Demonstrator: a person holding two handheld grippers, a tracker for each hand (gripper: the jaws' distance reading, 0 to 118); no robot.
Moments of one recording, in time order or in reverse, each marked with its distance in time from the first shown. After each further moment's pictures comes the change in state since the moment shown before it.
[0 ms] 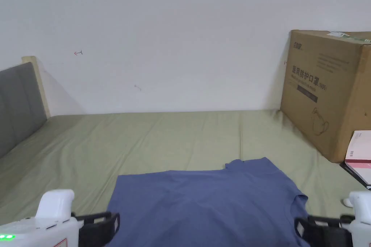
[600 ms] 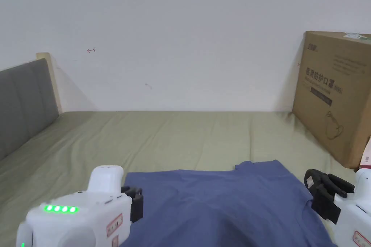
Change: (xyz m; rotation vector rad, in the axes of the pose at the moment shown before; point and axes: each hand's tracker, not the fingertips) left arm 0.040 0.021 -0.034 -0.193 -0.025 -0.020; right arm -0.057 0.009 -0.003 0.288 -0.059 -0.012
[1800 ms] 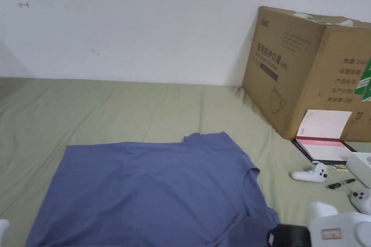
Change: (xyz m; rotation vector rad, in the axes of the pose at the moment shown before) left arm -0.061 -0.103 -0.025 -0.272 0.115 0.075; right arm 0.152 -0.090 -0.032 -0.937 -0.191 -0.216
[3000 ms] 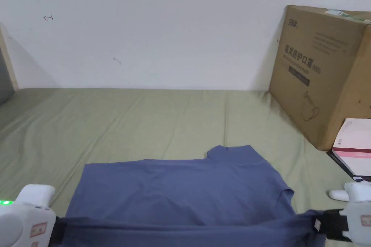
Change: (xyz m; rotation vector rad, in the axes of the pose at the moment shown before) left arm 0.011 0.117 -0.046 -0.035 0.104 -0.069; right arm -0.021 0.103 0.011 0.219 0.067 0.084
